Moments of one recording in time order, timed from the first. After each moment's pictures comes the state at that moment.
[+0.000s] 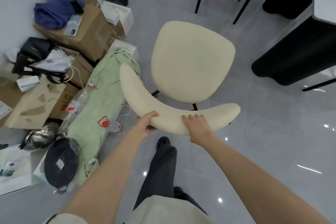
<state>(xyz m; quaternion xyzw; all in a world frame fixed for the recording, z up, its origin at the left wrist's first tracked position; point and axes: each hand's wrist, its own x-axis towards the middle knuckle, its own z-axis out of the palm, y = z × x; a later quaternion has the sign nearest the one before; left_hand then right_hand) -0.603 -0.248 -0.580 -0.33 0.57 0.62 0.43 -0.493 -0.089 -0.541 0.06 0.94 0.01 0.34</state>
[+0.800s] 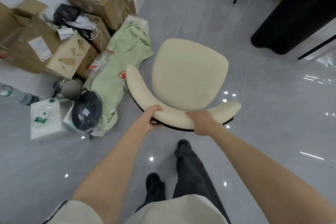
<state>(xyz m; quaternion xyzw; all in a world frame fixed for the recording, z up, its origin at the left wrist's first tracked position) -0.334 -0.464 -0.516 -0.32 0.60 0.58 0.46 -0.228 -0.302 -0.505 0.08 0.93 -0.08 0.34</state>
